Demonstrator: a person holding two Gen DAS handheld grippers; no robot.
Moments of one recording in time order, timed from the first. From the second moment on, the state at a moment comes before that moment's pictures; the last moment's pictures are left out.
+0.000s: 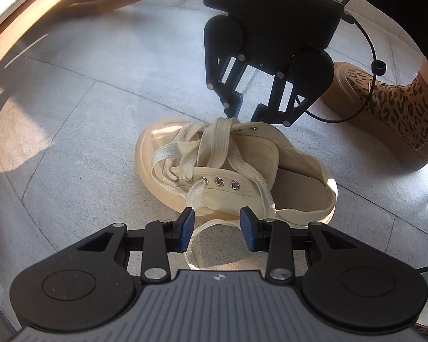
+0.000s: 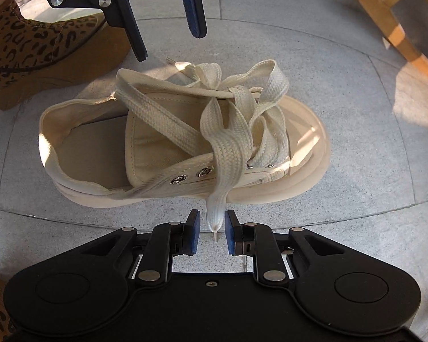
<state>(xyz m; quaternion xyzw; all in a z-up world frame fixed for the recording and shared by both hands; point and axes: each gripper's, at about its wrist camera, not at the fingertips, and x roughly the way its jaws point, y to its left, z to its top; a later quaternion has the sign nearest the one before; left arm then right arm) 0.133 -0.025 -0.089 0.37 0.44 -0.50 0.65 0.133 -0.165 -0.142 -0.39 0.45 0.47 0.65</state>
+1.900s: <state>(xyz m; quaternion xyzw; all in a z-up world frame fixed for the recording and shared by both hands) 0.146 -0.019 -0.094 0.36 0.45 -0.48 0.66 0.143 -0.266 0.047 -0.32 0.47 0.24 0.78</state>
